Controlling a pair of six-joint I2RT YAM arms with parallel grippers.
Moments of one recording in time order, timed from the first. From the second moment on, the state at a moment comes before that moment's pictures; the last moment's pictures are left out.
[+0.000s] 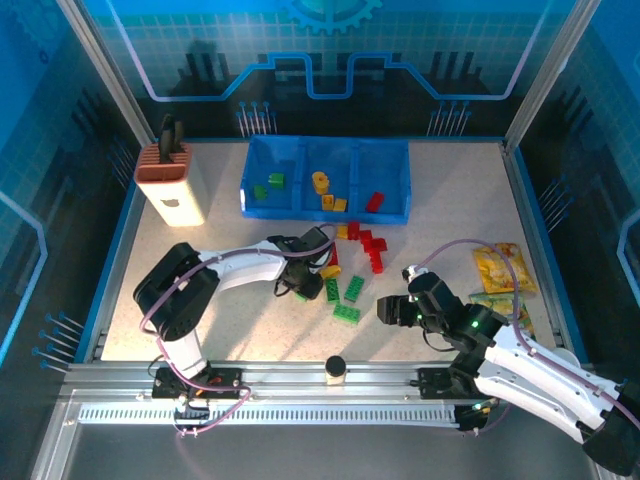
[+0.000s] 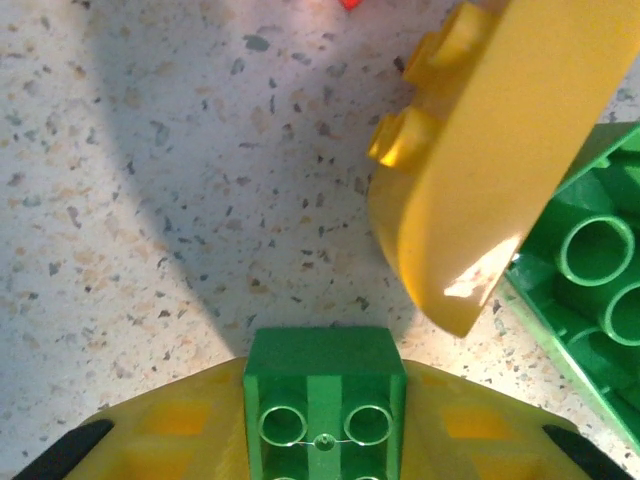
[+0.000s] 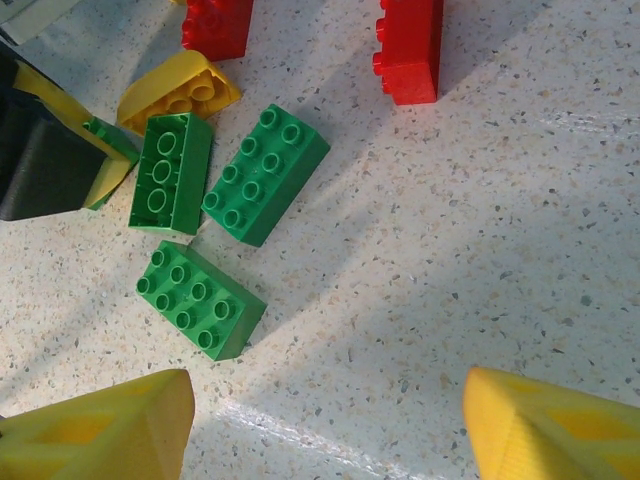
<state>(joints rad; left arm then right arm) -0.73 1.74 1.03 -0.61 -0.01 -0.27 0.79 0.66 0.42 -0.60 0.07 0.67</state>
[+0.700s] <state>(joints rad) -0.22 1.71 1.42 -0.55 0.03 -0.48 0.79 0.64 0.42 -0.60 0.07 0.69</state>
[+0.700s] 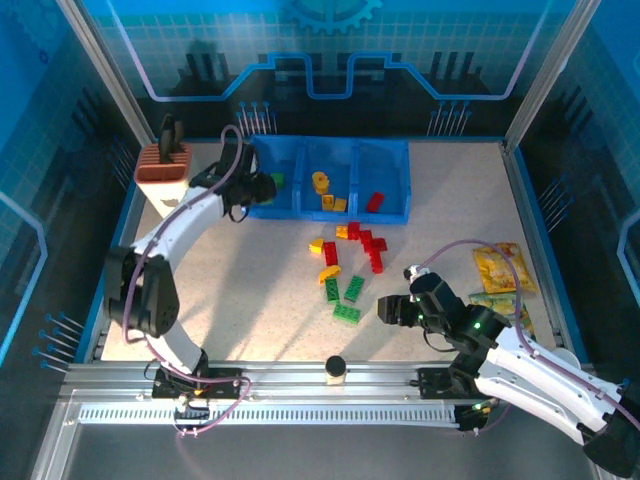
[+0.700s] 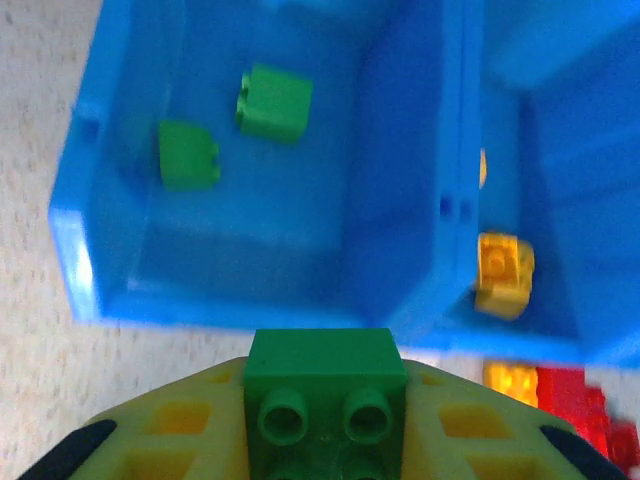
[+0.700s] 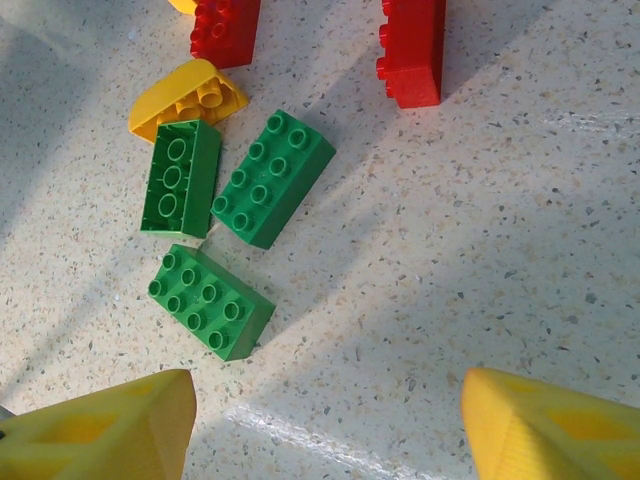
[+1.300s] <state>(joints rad) -0.22 2.15 1.81 -0.72 -0.01 -0.45 0.79 0.58 0.42 -0.68 0.07 0.69</state>
